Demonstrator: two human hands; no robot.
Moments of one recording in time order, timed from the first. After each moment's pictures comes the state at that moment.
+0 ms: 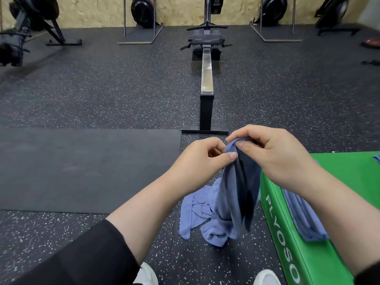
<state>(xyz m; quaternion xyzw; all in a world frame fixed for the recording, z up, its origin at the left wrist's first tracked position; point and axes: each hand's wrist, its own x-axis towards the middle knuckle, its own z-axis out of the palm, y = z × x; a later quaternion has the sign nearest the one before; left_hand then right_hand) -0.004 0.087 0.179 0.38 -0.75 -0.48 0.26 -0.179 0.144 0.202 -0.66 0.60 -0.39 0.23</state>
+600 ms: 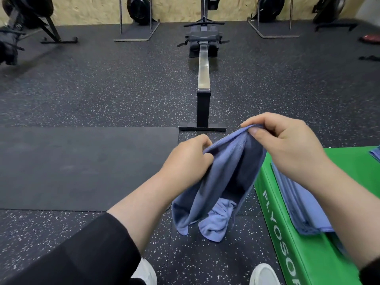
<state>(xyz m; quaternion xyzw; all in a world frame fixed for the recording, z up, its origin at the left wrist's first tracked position) -0.008 0.079 0.169 0.50 -0.80 -0.27 0.16 -0.202 0.152 0.201 -0.61 0.63 -0.44 0.17</state>
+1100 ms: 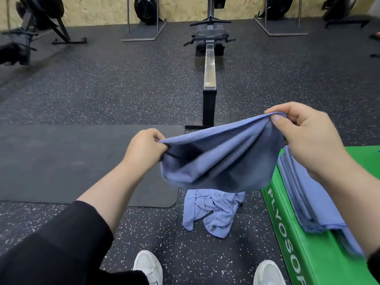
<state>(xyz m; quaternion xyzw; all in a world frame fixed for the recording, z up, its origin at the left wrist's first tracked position) 0.074 0.042 0.156 0.64 -0.66 -0.30 0.26 -0.224 0.149 0.191 -0.53 0.64 -0.52 0.19</state>
